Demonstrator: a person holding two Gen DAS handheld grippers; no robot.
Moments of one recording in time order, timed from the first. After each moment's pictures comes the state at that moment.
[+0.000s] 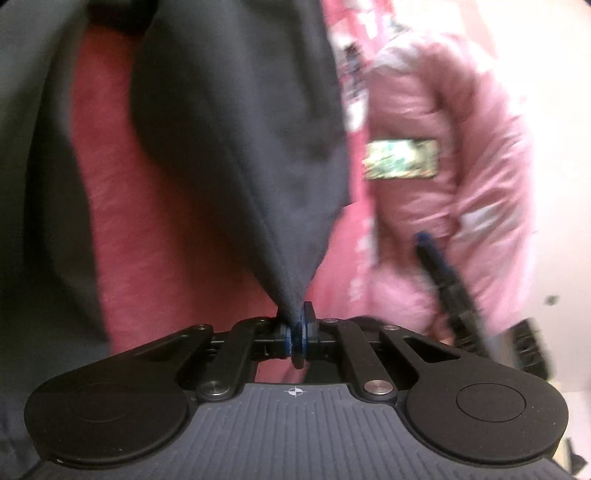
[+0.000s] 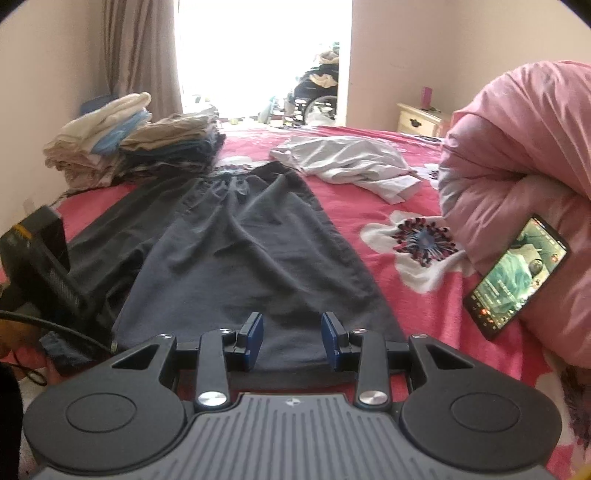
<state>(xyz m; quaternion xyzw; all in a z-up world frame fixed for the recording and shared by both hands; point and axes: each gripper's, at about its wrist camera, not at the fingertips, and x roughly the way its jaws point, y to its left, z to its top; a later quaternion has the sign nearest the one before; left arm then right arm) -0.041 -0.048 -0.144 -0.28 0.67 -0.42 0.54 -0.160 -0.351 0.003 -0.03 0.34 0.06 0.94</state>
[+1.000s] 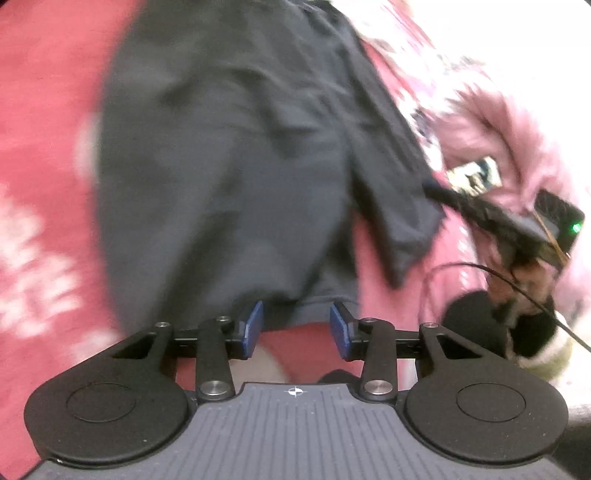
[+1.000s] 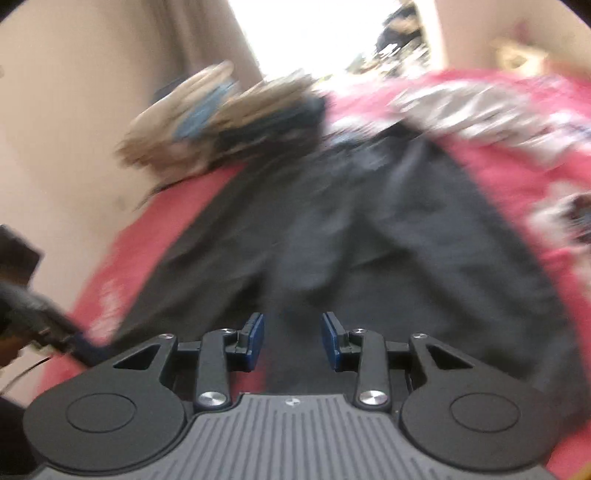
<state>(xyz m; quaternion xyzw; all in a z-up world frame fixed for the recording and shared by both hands) -0.059 0.156 -0.054 -0.16 0.62 -0.31 0.71 -0.061 -0.255 -0.026 0.08 0.43 0.26 0.86</state>
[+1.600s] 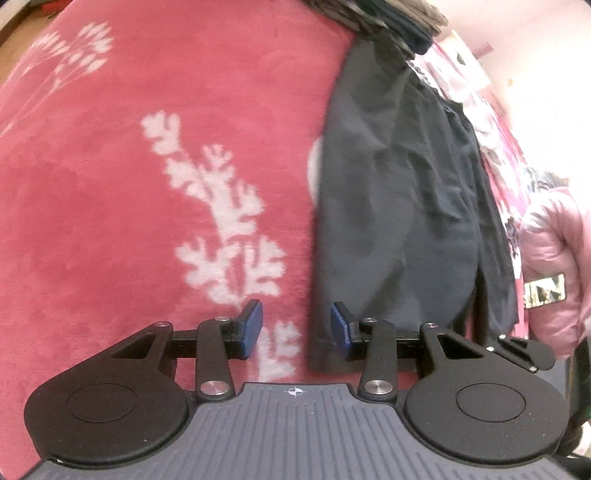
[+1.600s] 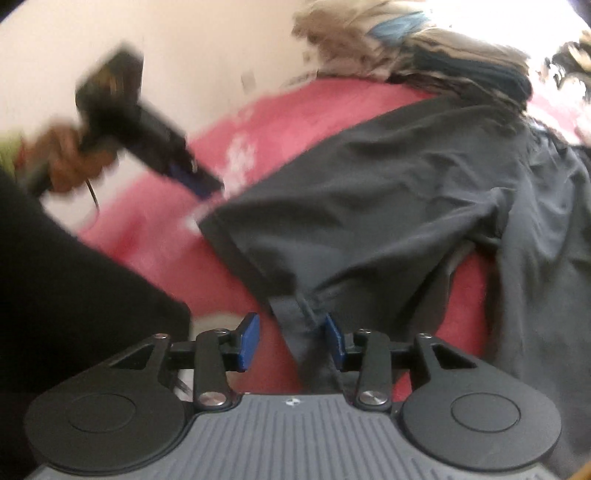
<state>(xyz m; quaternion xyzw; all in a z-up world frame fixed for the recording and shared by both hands) -0.081 0.247 -0.086 -0.24 0.57 -0.13 0.77 -0.139 -0.119 -0.067 -0.14 0.44 0.41 0.79</state>
